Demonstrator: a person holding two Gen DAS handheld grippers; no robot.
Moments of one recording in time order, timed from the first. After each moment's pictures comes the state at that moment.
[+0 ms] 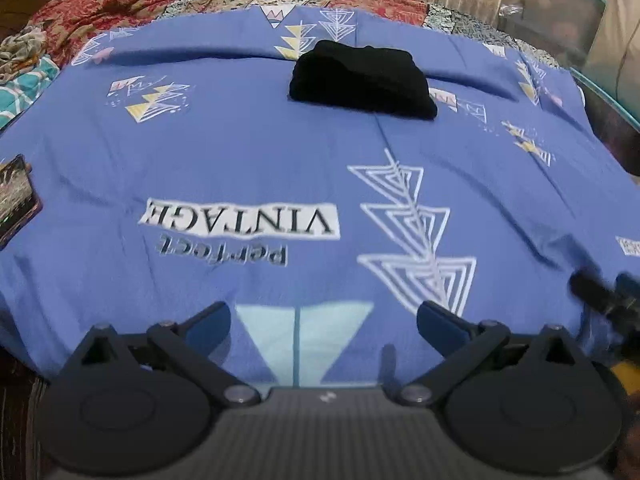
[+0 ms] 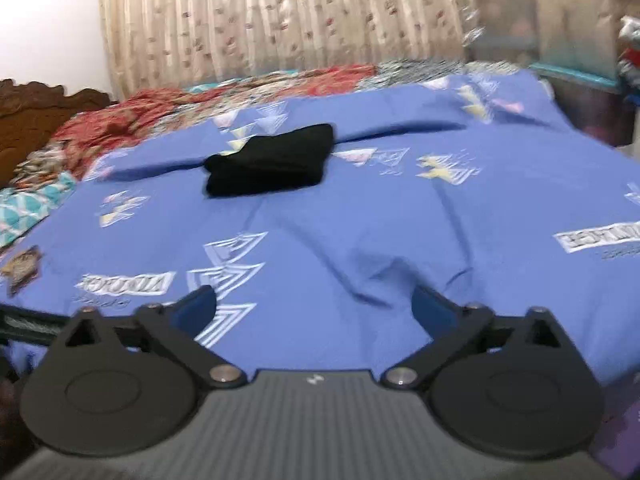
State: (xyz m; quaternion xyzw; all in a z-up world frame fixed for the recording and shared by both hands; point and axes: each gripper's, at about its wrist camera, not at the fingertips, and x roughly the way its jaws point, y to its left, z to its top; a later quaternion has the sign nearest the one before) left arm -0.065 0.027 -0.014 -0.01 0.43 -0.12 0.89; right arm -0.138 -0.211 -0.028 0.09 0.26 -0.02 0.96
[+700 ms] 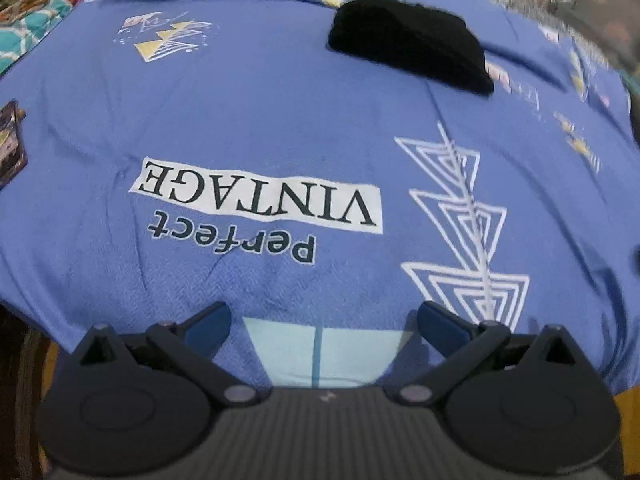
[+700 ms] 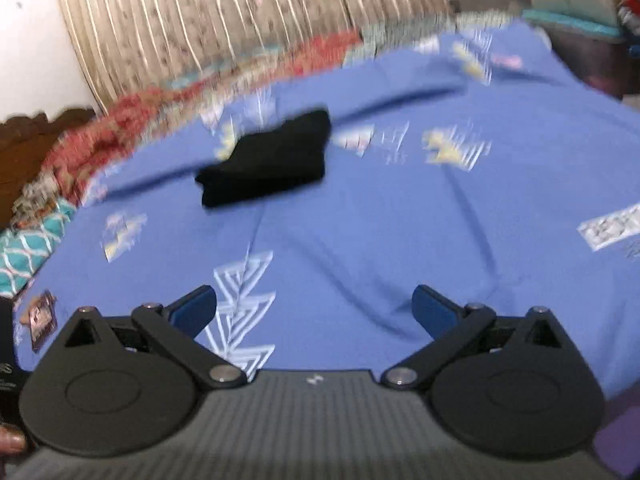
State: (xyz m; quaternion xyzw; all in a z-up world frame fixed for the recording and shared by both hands) left arm -0.014 0.029 -0.043 -0.04 0.51 -0.08 0.86; right arm -0.082 -0.215 -0.010 0.17 0.33 -0.01 0.93
